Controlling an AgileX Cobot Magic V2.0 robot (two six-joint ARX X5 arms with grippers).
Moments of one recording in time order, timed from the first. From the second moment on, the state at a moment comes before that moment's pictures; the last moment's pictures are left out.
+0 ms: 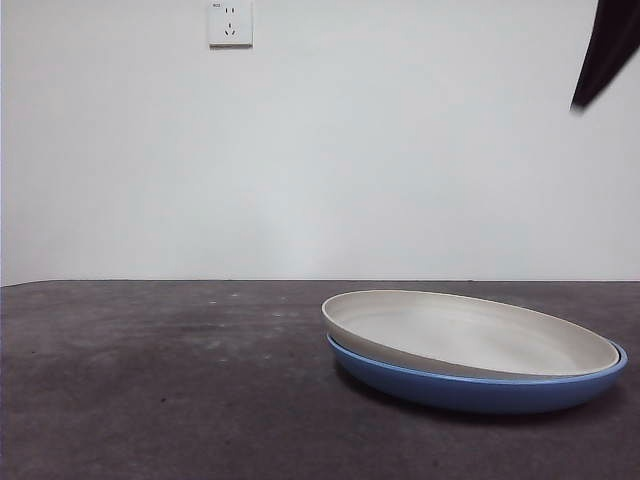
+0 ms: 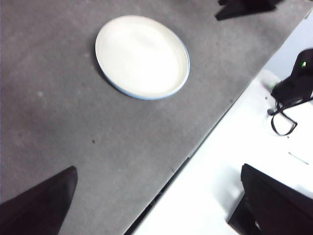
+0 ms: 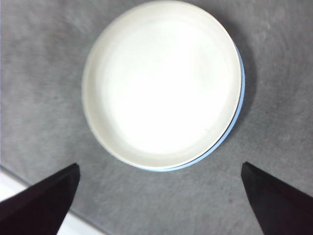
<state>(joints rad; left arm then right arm) -0.64 0.93 1.43 -1.33 0.31 0.05 0.14 1.03 0.92 -0.93 -0.47 0.12</state>
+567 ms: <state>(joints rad) -0.64 0.65 1.06 -1.15 0.31 0.00 0.14 1.44 0.90 -0.61 -0.45 0.12</state>
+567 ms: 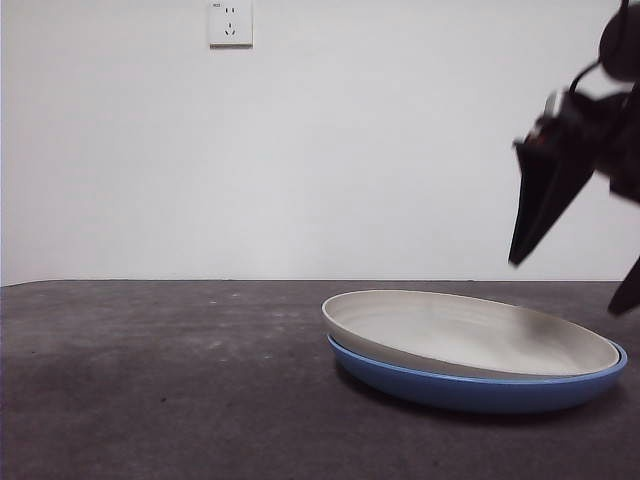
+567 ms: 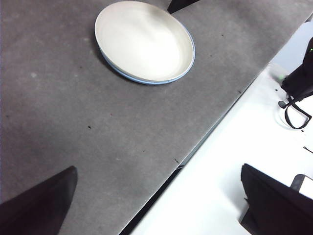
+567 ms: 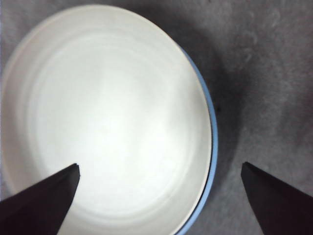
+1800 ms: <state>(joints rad) -0.64 0.65 1.06 -1.09 0.31 -0.02 0.13 1.58 0.95 -0.63 -0.42 0.14</state>
